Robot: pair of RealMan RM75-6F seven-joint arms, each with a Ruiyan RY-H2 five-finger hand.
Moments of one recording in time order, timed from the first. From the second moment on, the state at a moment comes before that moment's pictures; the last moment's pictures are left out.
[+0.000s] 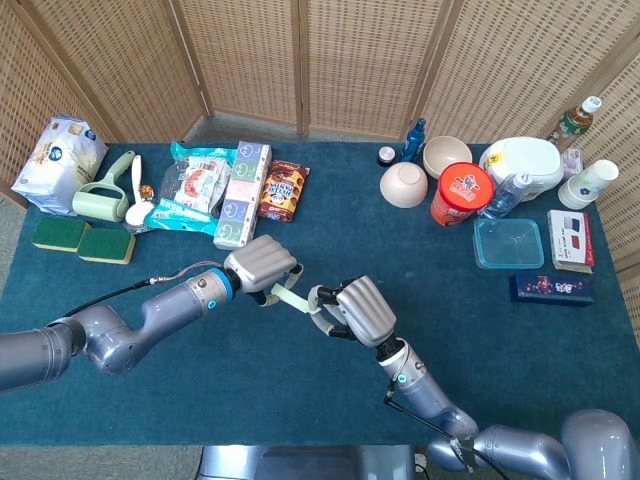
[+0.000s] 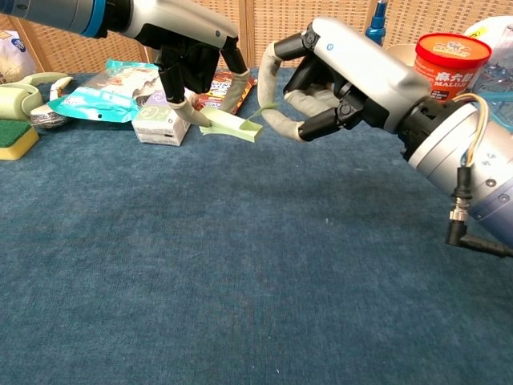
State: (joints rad) left arm -1.27 -1.15 -0.09 -1.69 1.03 0.49 0.16; right arm 0.66 -1.79 0.17 -1.37 -1.64 1.34 0.10
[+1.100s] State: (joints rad) left arm -1.27 -1.17 -0.08 -1.66 1.02 0.49 0.17; right arm 0.66 -1.77 0.17 -1.37 -1.62 1.34 0.12
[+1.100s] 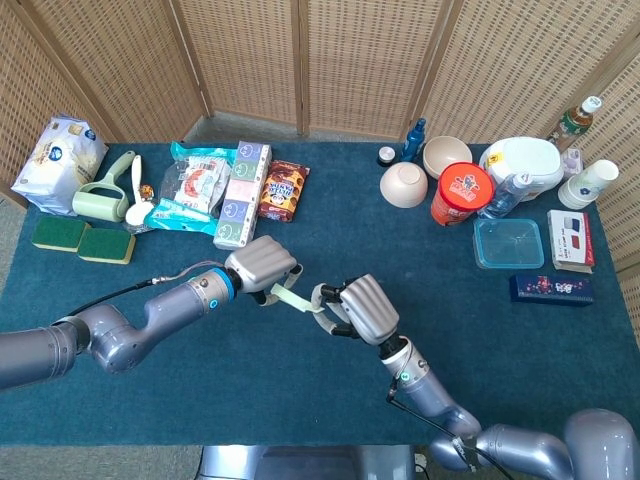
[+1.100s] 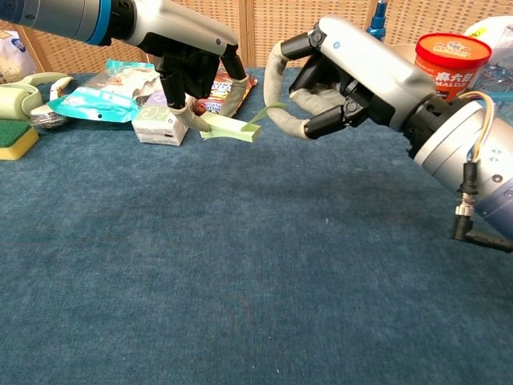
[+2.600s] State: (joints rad) left arm -1.15 -1.19 -0.03 -1.62 1.05 0.59 0.18; right arm 0.61 -1.55 0.13 -1.40 -1.54 1.24 0.15
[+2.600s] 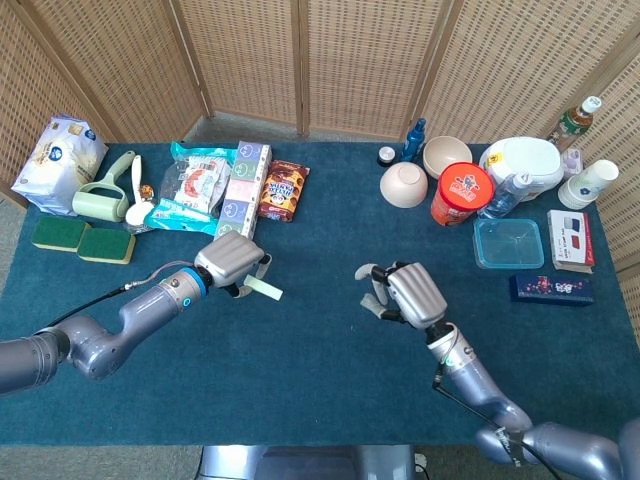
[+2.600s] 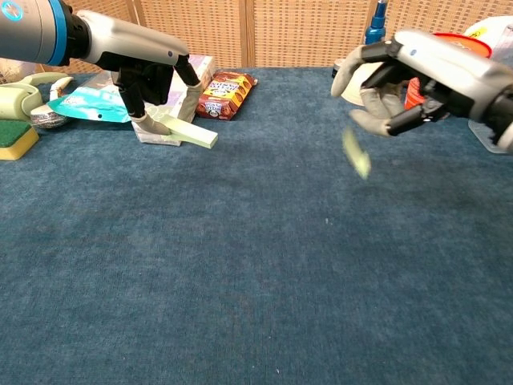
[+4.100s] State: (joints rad) left arm -1.05 -1.17 -0.03 -1.70 0.98 0.81 0.35; right arm 0.57 -1.48 0.16 -1.42 -1.49 1.23 0.16
